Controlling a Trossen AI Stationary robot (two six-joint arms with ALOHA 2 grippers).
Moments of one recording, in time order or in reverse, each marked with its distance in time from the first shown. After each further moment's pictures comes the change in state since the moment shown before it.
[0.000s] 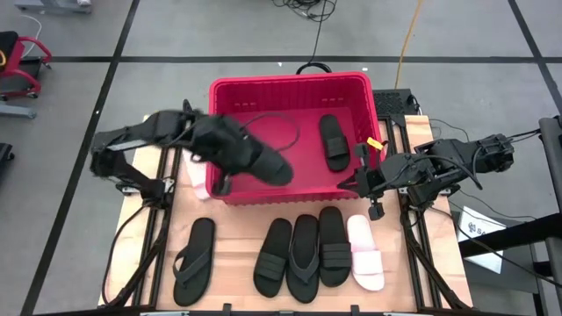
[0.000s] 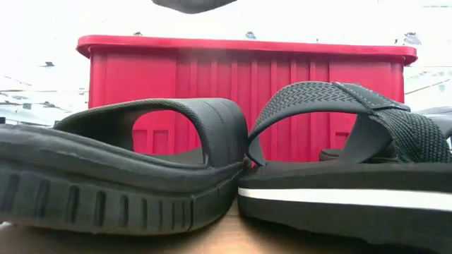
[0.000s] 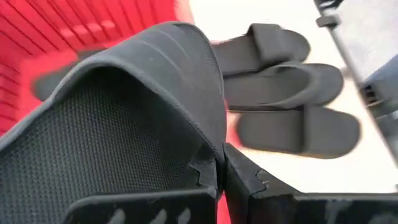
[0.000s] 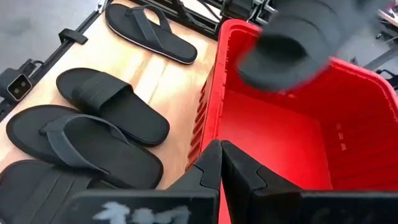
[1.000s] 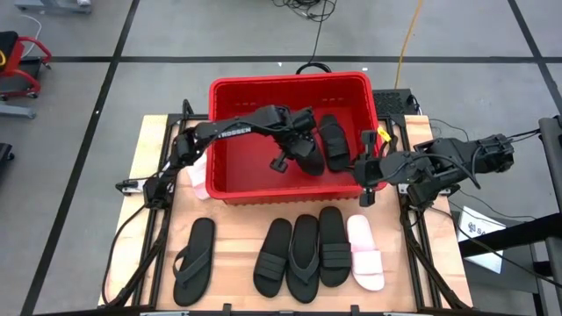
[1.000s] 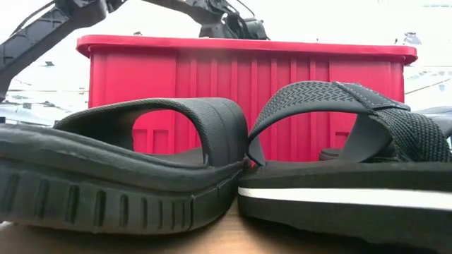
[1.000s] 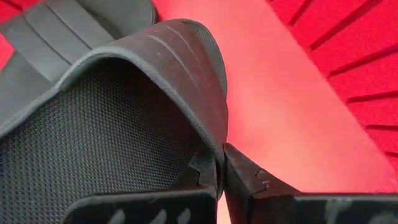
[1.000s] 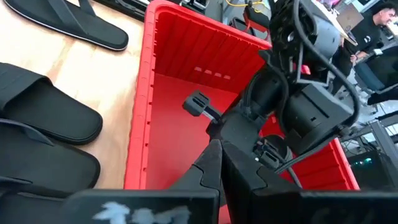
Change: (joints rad) left arm 0.251 0.717 0.262 0.120 0.062 0.612; right arm -0.026 0.000 0.000 -0.002 0.256 0.000
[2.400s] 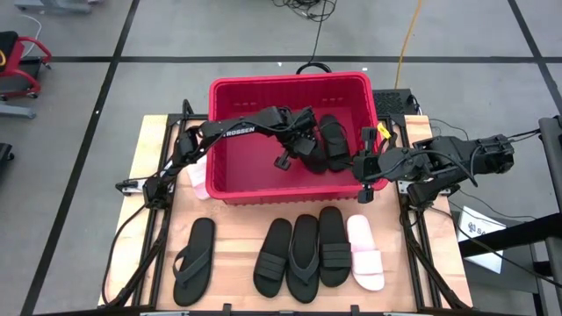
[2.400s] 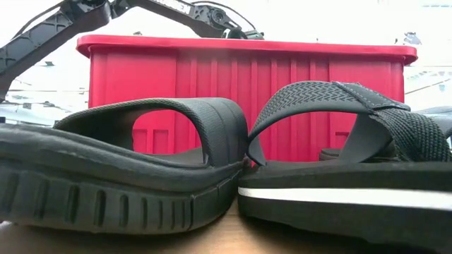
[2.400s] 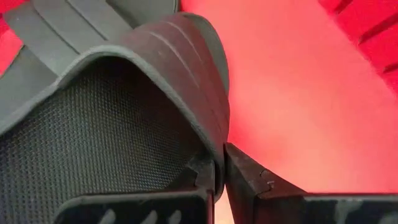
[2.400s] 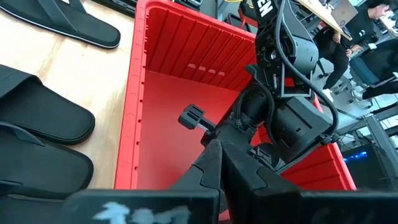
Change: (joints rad) left arm 0.024 0.033 -0.058 0.131 -0.014 0.034; right arm -0.029 0.000 0.000 0.000 0.000 -0.003
